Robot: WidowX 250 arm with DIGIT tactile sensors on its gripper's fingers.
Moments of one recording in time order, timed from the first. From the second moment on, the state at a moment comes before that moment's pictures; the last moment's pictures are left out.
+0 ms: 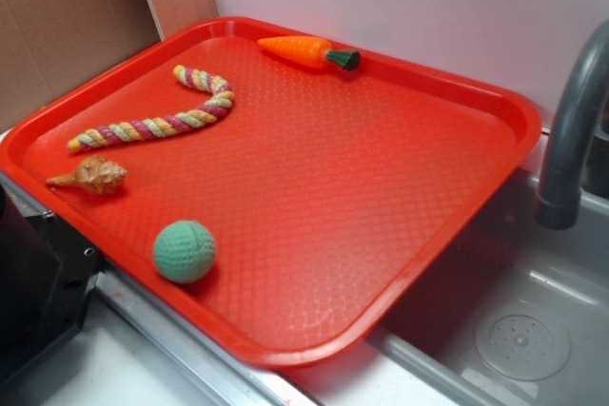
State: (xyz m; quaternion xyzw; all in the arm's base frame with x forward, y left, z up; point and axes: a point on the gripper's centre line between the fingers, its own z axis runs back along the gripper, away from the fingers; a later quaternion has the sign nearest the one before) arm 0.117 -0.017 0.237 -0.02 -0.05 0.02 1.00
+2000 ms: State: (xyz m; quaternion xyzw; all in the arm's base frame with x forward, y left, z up) arm 0.137 -0.118 0.031 -0.06 0.00 -0.11 0.99
